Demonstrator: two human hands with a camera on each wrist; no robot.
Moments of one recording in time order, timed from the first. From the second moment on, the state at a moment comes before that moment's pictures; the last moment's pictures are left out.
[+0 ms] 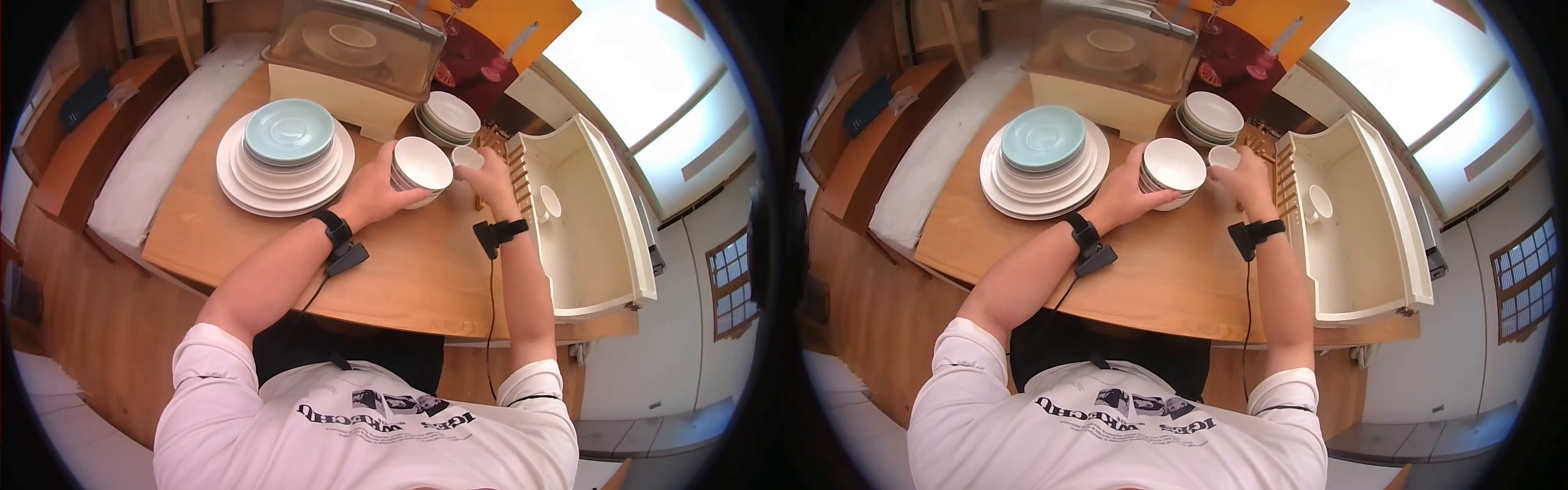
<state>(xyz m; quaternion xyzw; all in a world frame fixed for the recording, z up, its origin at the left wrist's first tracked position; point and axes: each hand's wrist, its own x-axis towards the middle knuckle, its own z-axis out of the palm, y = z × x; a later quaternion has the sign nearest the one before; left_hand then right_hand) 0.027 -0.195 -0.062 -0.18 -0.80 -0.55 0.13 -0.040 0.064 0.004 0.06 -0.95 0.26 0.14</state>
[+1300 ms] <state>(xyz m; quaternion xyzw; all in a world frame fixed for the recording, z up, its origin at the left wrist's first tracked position) 0.025 -0.196 -0.070 -0.16 -0.82 -0.52 0.17 -0.040 0.033 0.047 0.13 -0.92 0.28 0.24</state>
